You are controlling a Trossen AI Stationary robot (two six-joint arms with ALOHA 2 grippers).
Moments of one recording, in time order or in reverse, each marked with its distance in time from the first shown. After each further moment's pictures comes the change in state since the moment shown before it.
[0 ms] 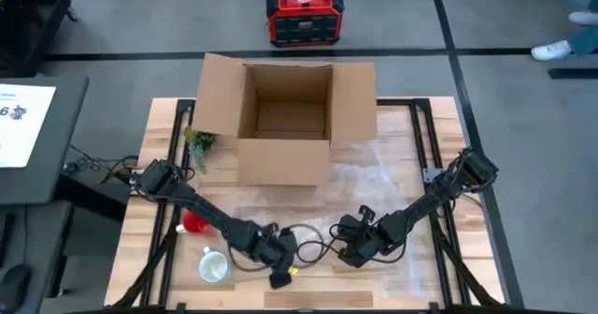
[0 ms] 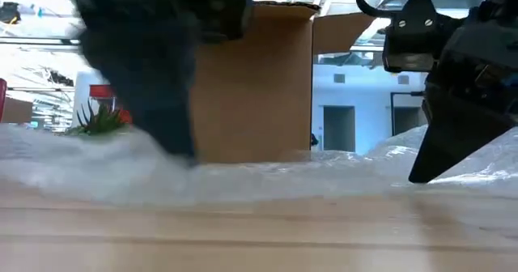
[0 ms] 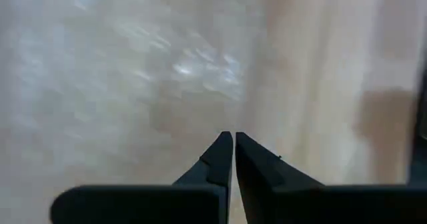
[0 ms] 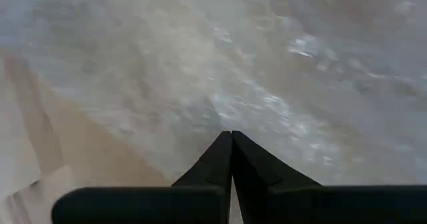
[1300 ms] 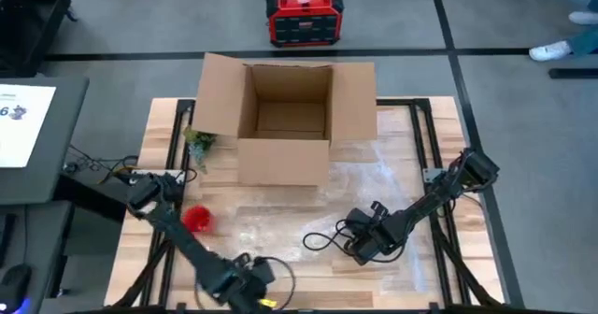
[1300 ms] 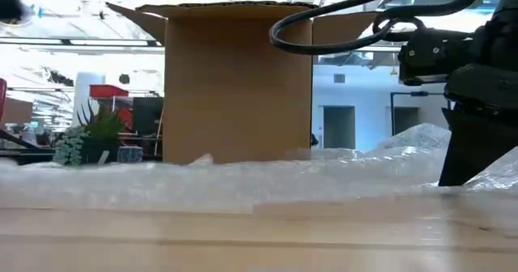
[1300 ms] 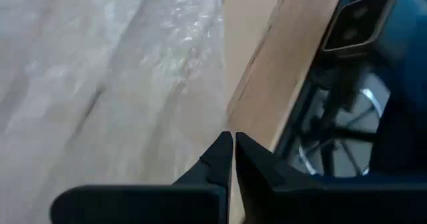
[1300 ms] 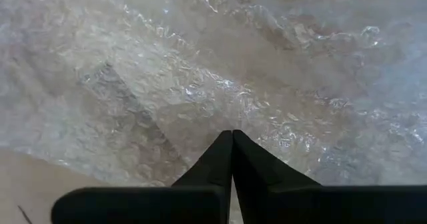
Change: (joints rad) left arm -0.271 0.001 0.193 -0.319 -0.211 -0.509; right arm 0.028 -0.002 0.001 -0.188 -0.022 0.169
